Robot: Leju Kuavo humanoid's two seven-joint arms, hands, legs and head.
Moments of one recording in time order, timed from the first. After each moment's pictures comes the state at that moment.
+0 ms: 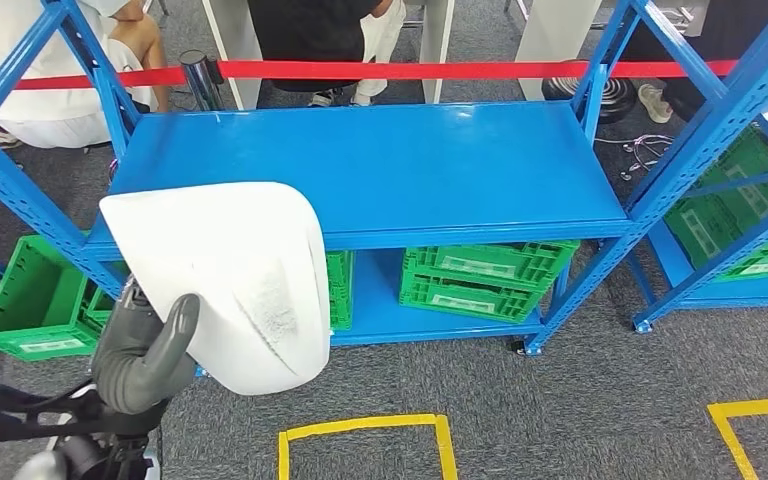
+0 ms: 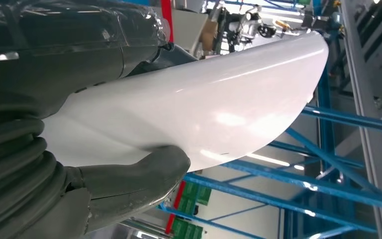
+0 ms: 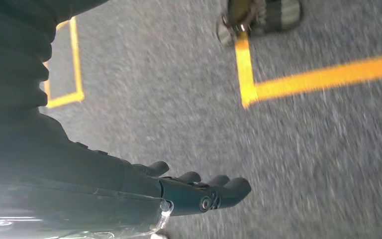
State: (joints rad) left arm -0.11 0.37 -0.59 -2.16 0.51 0.26 -0.20; right arm -0.19 0.09 -1.36 -0.10 1.44 -0.15 -0.03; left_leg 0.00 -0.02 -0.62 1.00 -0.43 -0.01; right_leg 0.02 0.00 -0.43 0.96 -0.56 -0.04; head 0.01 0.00
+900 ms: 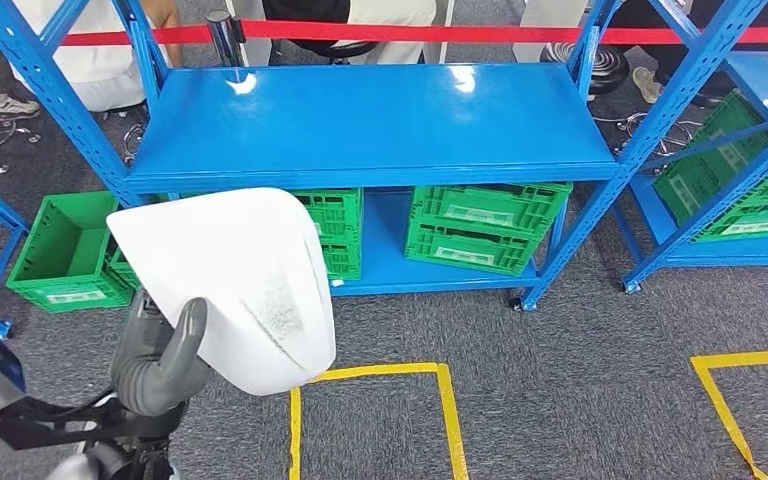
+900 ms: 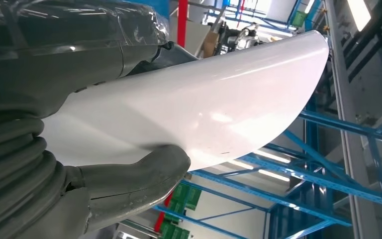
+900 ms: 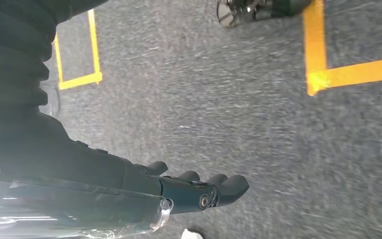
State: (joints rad) left arm -0.06 0.32 -0.61 -2.09 0.50 0.27 -0.31; right arm -0.19 0.06 -1.37 -0.09 1.51 -0.16 -0.06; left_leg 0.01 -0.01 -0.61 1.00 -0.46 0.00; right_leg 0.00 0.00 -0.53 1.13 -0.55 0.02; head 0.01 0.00
